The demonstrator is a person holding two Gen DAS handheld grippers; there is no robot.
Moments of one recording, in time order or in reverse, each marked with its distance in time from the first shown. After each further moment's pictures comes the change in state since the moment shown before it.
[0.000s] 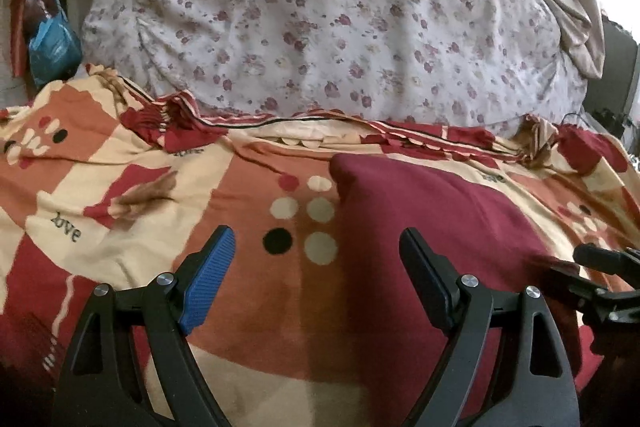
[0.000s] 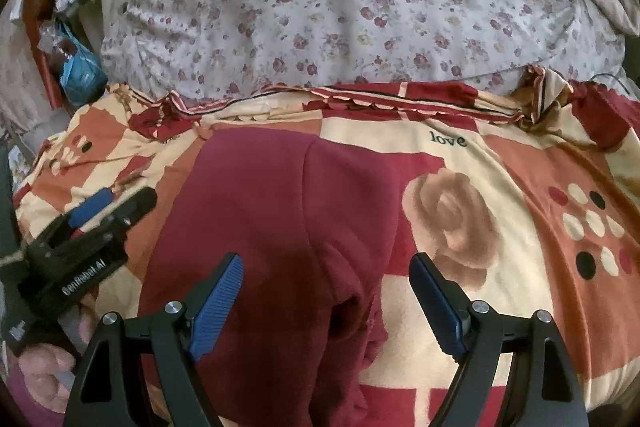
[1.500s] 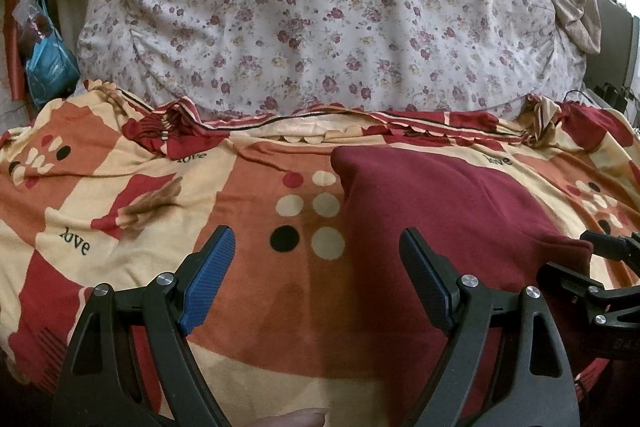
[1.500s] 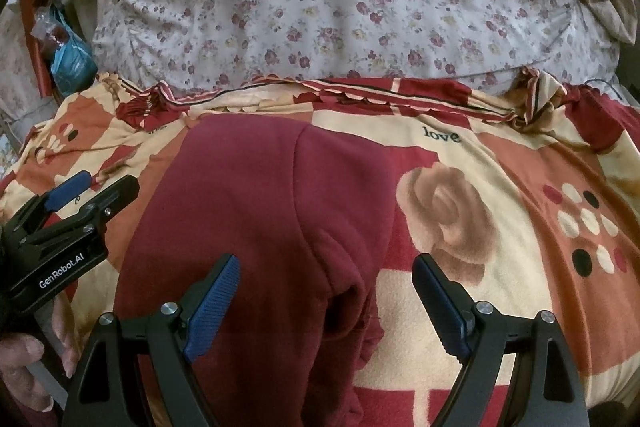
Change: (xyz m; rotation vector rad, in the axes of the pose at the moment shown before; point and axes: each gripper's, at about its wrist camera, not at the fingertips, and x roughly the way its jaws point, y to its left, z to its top) left arm 0.002 -0.006 -0.004 0.069 0.012 0.018; right arm 0.011 0.007 -0.013 -0.017 -0.011 -0.058
